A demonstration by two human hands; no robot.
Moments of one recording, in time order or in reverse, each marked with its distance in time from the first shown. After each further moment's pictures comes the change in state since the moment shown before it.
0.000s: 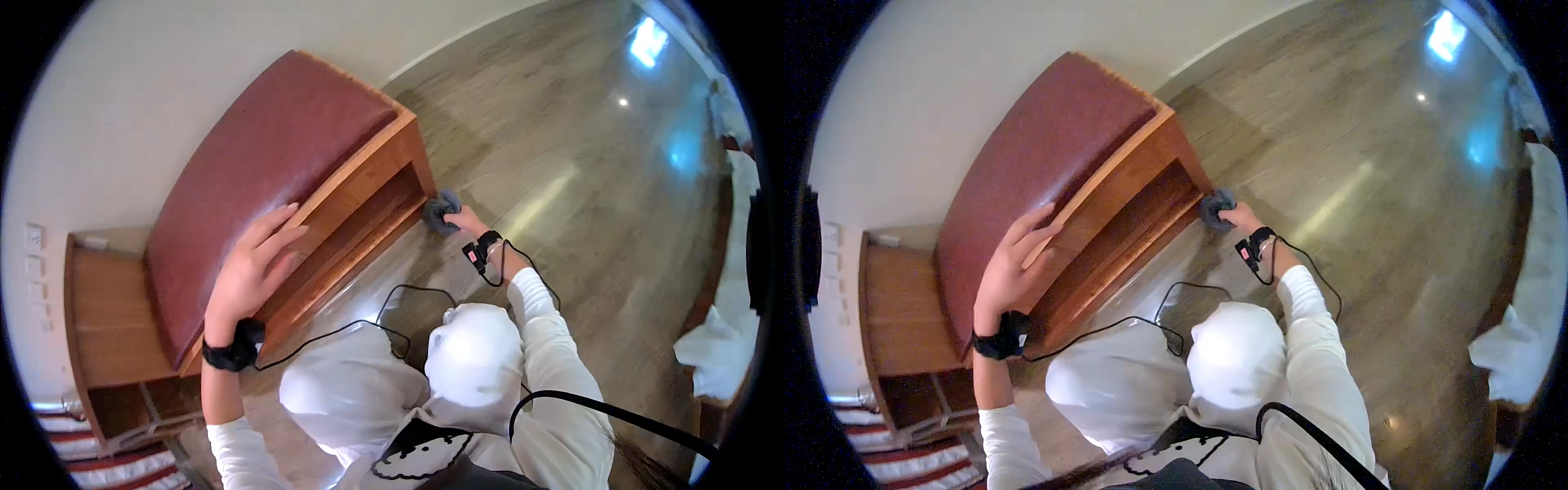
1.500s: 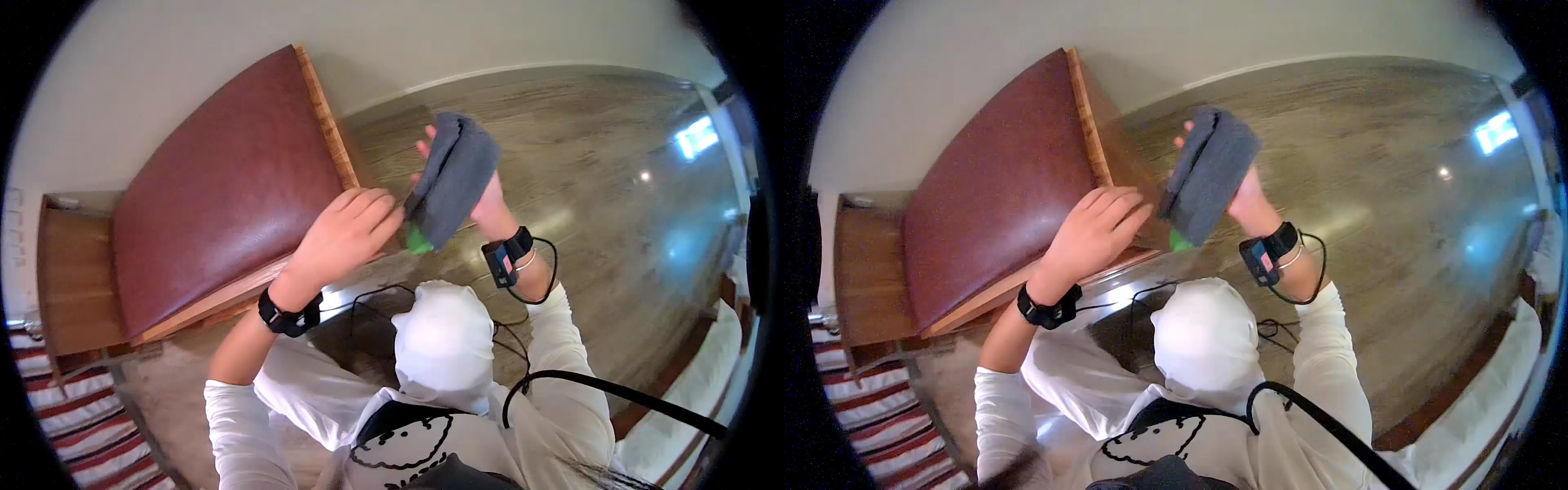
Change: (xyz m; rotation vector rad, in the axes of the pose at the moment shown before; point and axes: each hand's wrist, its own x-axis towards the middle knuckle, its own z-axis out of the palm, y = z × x) left_hand 0.195 -0.077 0.048 0.221 0.177 0.105; right_hand 0.056 -0.321 -0.027 1.145 -0.865 -0.236
